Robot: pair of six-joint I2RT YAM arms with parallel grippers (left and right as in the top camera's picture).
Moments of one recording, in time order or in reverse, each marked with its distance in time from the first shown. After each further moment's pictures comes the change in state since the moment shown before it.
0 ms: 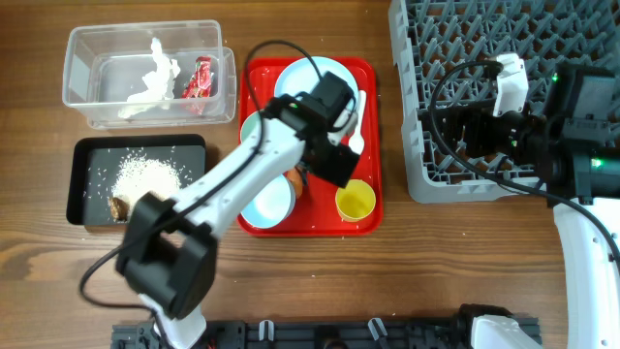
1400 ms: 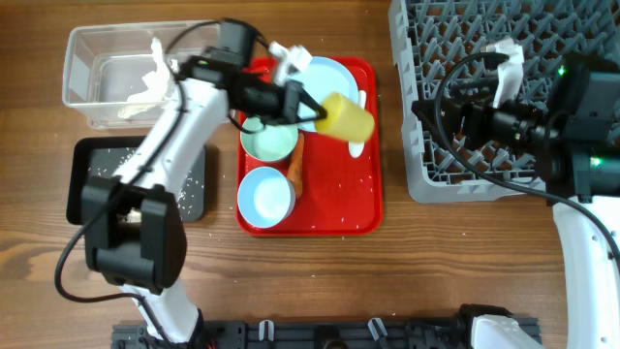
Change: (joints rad) left arm 0.397 0.015 0.061 0.164 0.852 0.018; right arm 0.000 0.009 -0.002 0.165 -0.258 0.003
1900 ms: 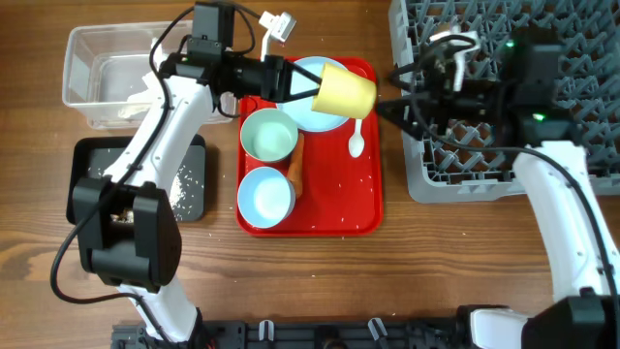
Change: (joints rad) left arm 0.053 -0.001 0.002 0.279 0.417 -0.057; right arm 0.117 0.235 -0.035 0.333 -0.444 -0.004
